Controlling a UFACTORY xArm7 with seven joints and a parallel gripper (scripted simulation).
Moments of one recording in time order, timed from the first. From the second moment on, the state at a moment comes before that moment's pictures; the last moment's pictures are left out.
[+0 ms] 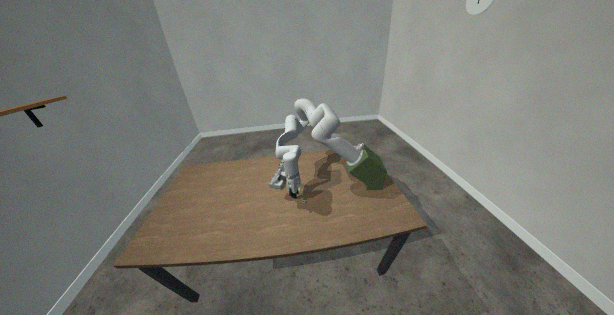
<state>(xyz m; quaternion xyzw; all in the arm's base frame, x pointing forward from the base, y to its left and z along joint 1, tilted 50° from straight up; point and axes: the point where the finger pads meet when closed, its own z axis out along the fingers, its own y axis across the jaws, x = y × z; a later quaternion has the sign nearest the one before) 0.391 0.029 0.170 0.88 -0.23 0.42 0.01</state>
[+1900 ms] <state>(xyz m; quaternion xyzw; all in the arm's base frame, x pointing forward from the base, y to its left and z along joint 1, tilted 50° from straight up) 0.400 0.026 0.162 0.88 -0.23 0.42 0.01</state>
